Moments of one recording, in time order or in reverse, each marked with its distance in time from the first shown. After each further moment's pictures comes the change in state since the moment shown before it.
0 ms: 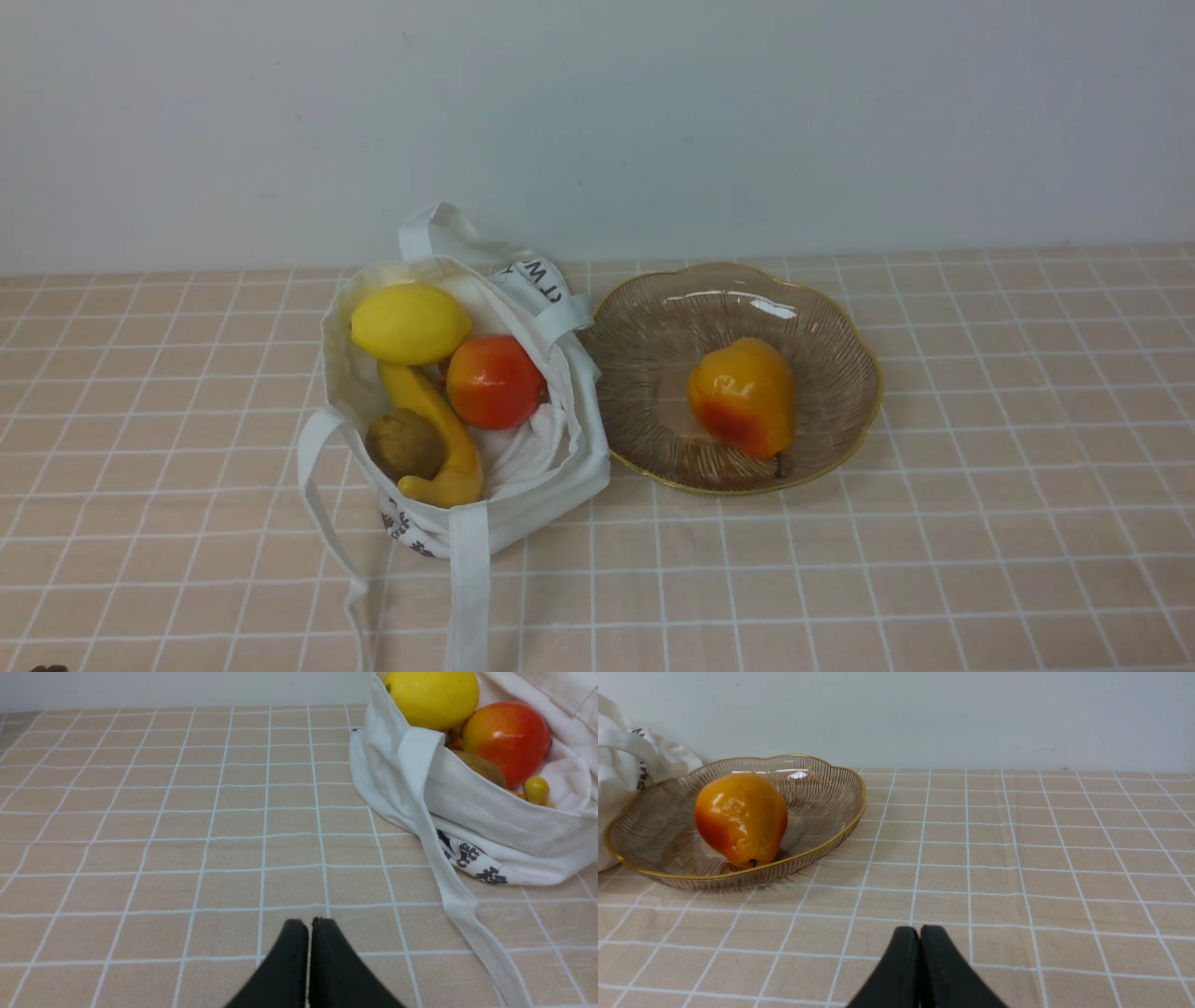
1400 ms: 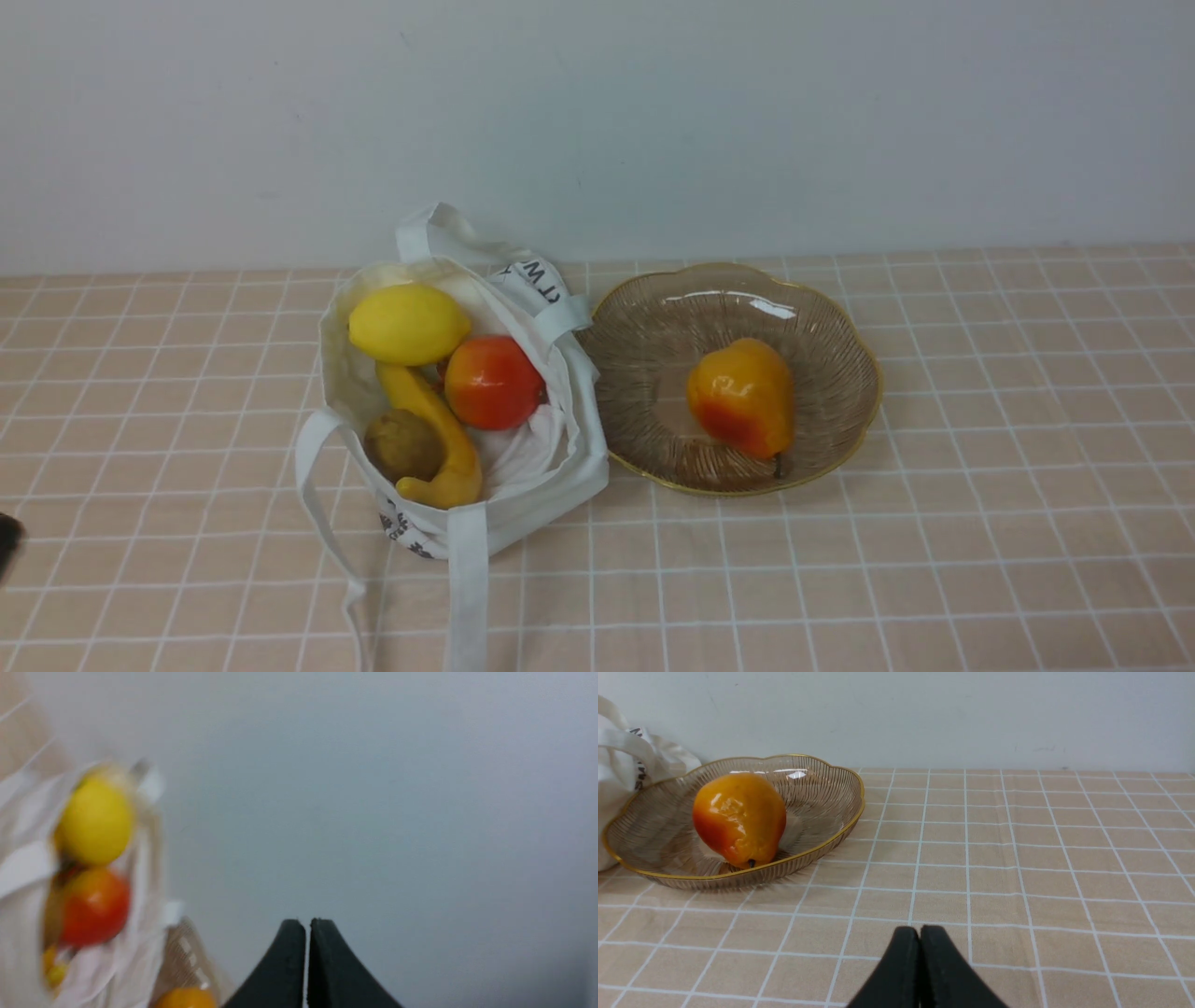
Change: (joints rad) right arm 0.000 0.000 0.000 0.000 0.000 0.000; left arm 0.000 0.035 -0.322 -0.985 -0.116 -0.081
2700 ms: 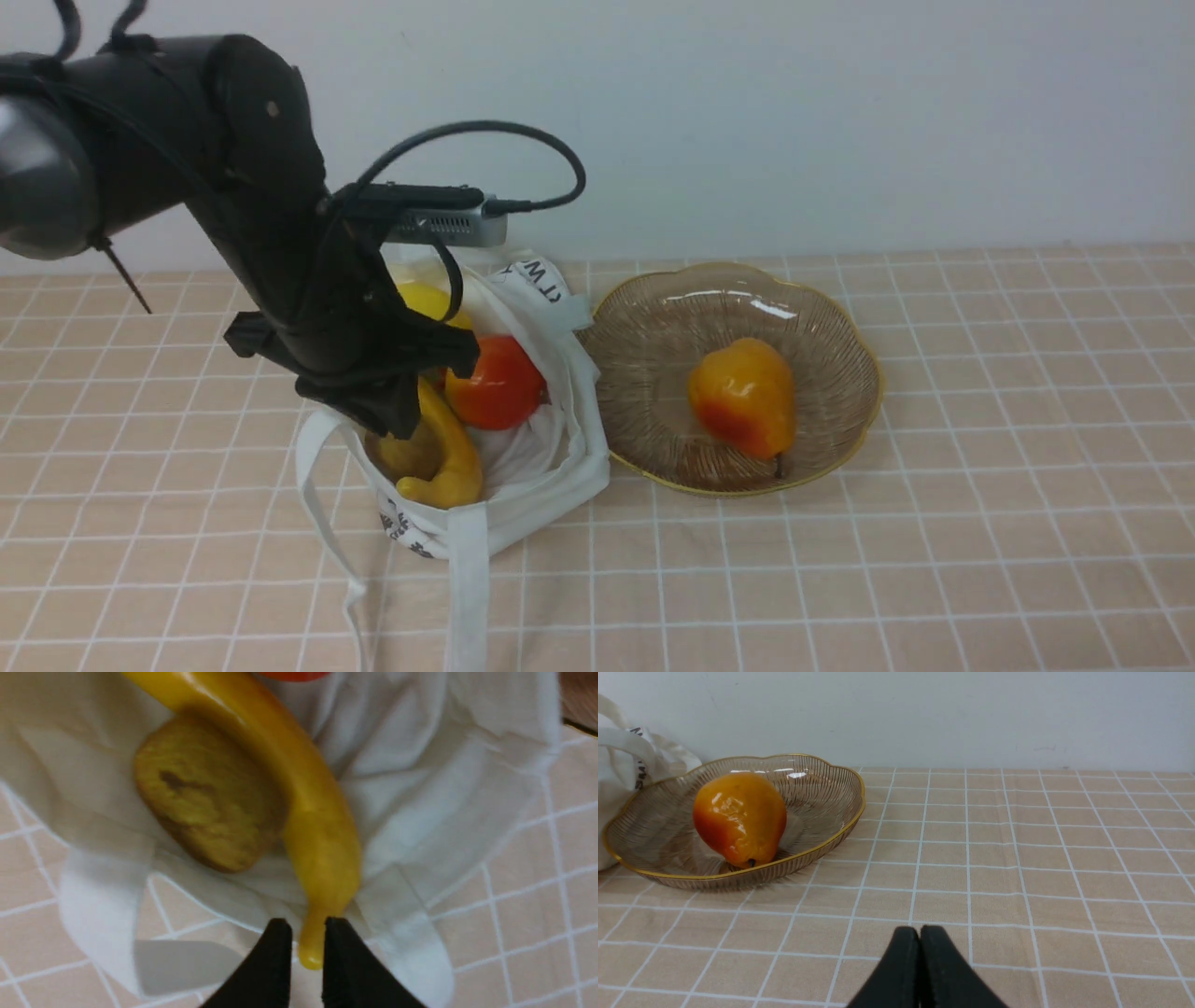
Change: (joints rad) right arm 0.000 0.000 0.000 0.000 0.000 0.000; left arm -0.257 1.758 -1.122 0.873 0.845 0.070
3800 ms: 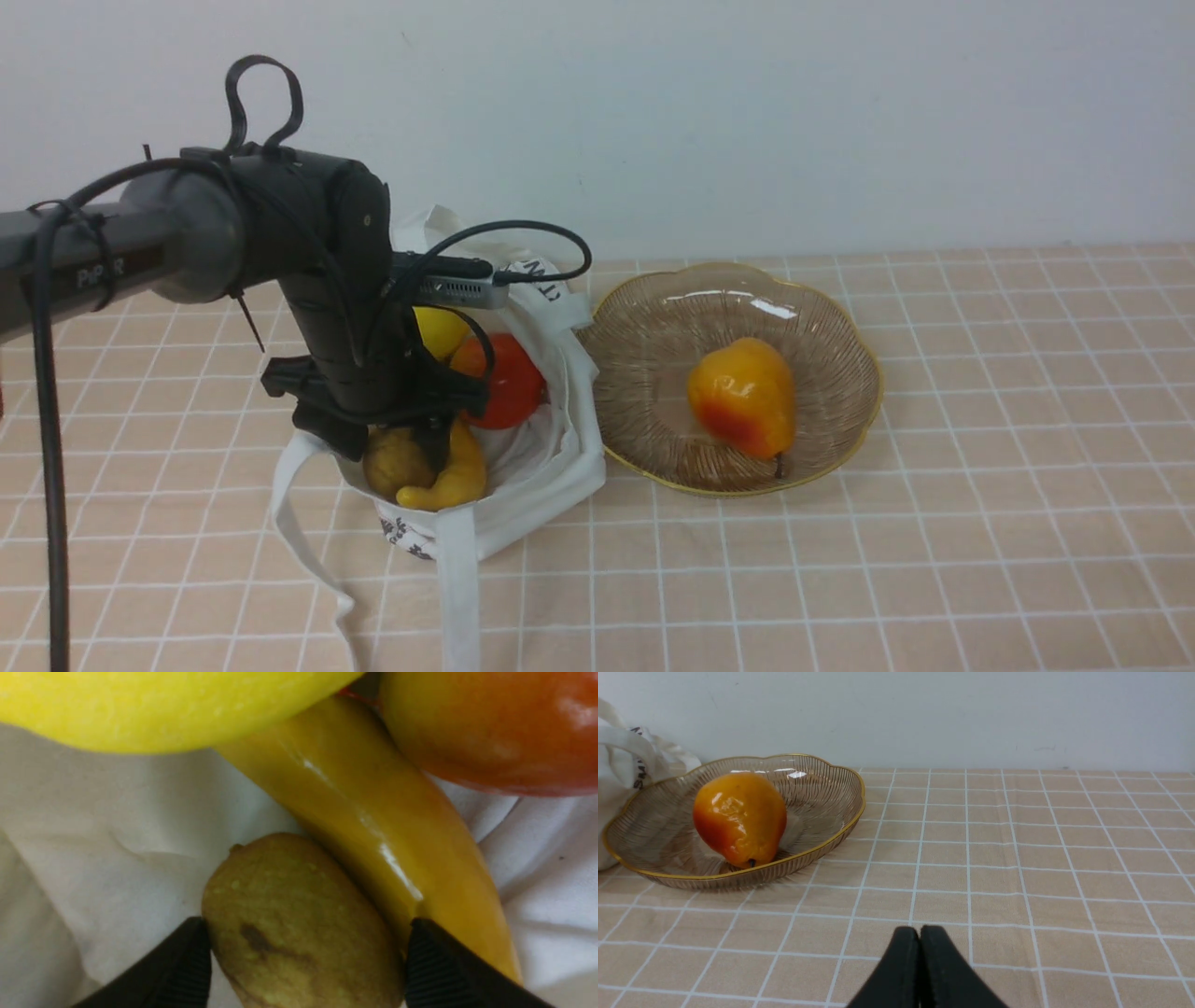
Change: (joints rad) right arm 0.000 0.000 0.000 0.000 0.000 0.000; left arm -0.001 0.201 -0.010 0.093 -0.151 -0.105
